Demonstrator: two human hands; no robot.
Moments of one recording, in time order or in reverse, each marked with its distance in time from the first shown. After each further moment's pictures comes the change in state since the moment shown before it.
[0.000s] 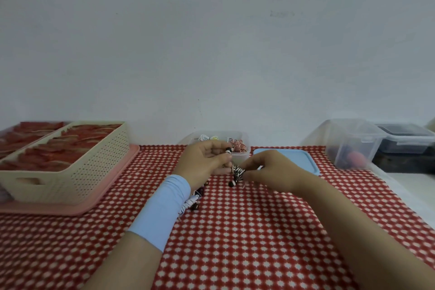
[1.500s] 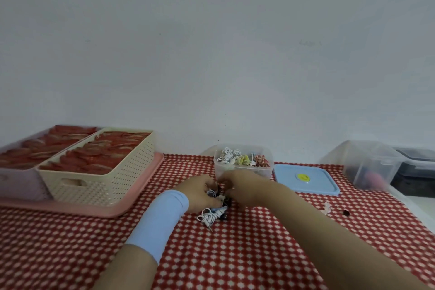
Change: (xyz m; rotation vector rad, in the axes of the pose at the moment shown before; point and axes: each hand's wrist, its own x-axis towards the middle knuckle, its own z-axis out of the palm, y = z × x) left_hand -0.017 -0.015 -0.083 0.963 -0.244 -0.284; right_hand 0.046 -0.079 0.078 -0.572 -0.228 -0.044
